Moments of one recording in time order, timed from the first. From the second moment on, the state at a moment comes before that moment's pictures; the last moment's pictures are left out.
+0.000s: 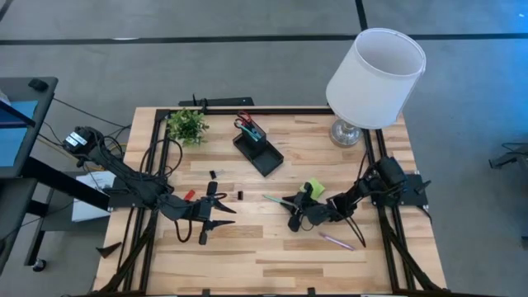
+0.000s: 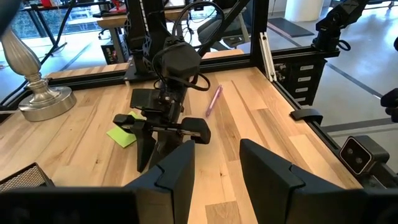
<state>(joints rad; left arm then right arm) -0.57 1.17 0.53 0.41 -0.45 -0.05 0.40 2.08 0.52 0.95 0.67 0.45</state>
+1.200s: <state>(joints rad) -0.57 1.17 0.53 0.41 -0.45 -0.06 0.61 2.05 0.42 0.90 0.95 0.63</state>
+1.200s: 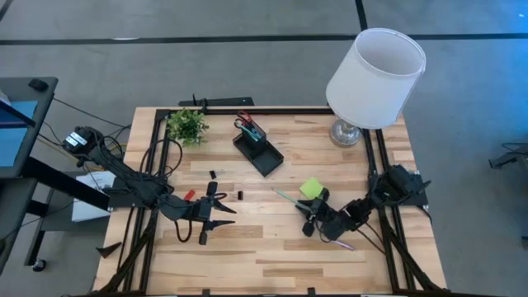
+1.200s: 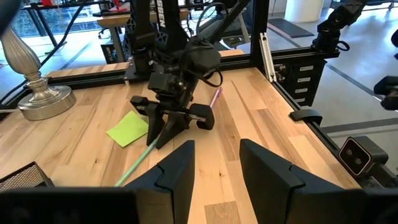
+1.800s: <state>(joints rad) -0.57 1.17 0.53 0.41 -0.45 -0.04 0.60 2.13 0.45 1.00 0.98 0.62</state>
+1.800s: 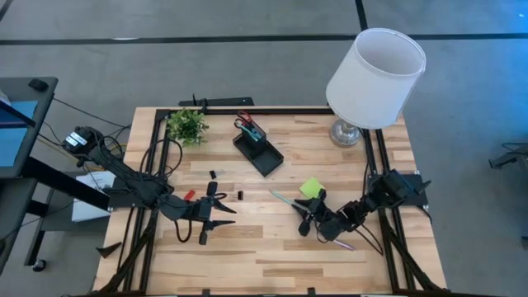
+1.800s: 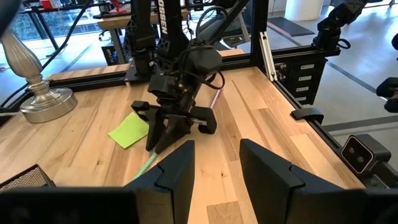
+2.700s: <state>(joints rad) -0.57 1.17 0.53 0.37 -0.45 -0.05 0.56 2.13 0.54 0.84 0.95 0.58</state>
